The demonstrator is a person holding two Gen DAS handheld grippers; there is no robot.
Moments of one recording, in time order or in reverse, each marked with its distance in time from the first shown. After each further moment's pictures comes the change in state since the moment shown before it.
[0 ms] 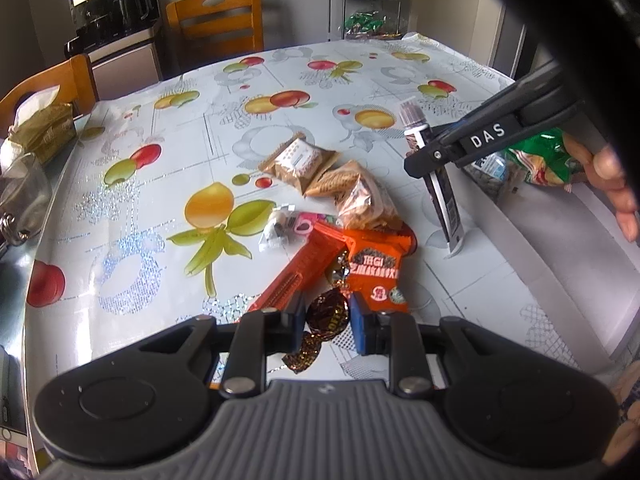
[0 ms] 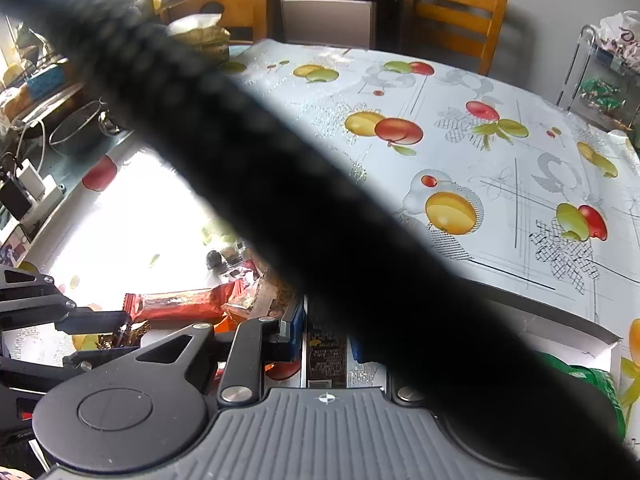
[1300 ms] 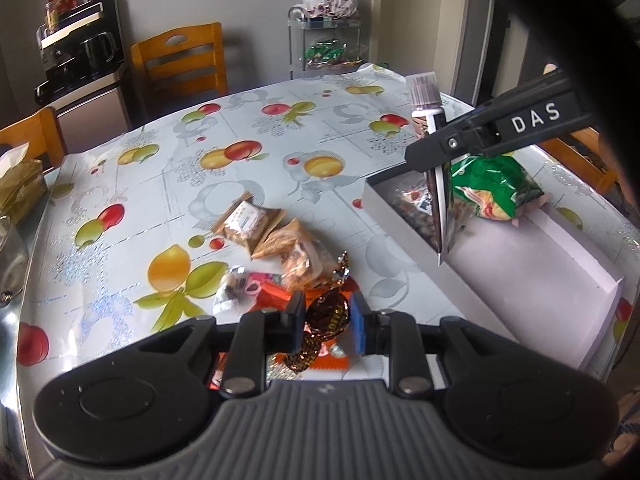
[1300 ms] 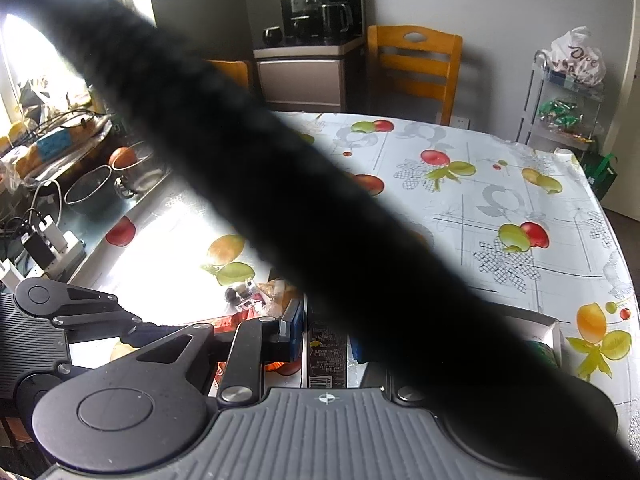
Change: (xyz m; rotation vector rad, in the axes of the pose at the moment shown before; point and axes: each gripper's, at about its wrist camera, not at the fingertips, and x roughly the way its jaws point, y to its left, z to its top) left arm -0.019 -0.033 0.030 0.086 -0.082 -0.076; right arm -0.091 -0.005 -0.017 0.088 -0.162 -0.041
